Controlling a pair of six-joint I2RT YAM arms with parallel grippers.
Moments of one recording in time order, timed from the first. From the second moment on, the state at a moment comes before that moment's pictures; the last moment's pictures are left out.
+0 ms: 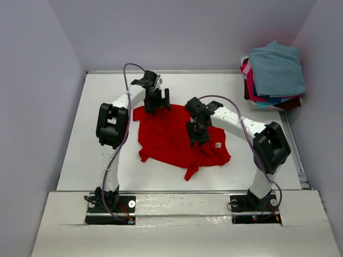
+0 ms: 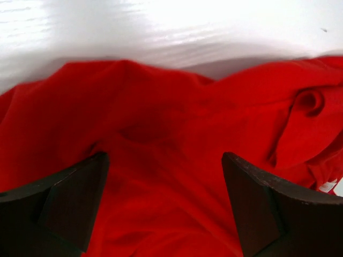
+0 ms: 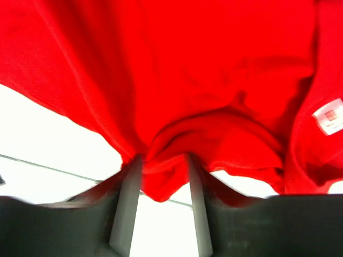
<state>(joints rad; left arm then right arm) -0.33 2.26 1.87 -0.72 0.29 -0.39 0.69 1.79 1.39 -0.96 -0.10 0.50</state>
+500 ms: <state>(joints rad) -0.43 1.82 1.71 -0.71 0.23 -0.36 0.69 1.96 1.67 -1.00 0.06 0.52</state>
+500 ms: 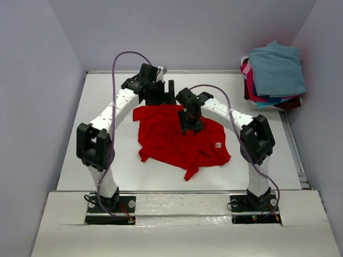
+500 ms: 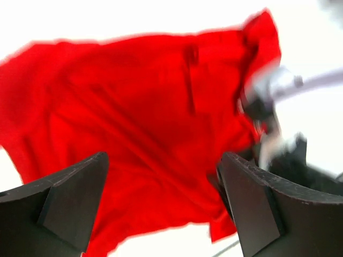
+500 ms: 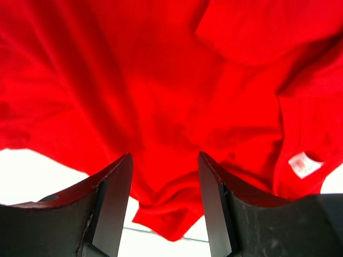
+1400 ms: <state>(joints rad) -0.46 1.66 1.11 -0.59 0.30 -0.48 0.62 2.02 1.48 -0.91 0.04 0.52</state>
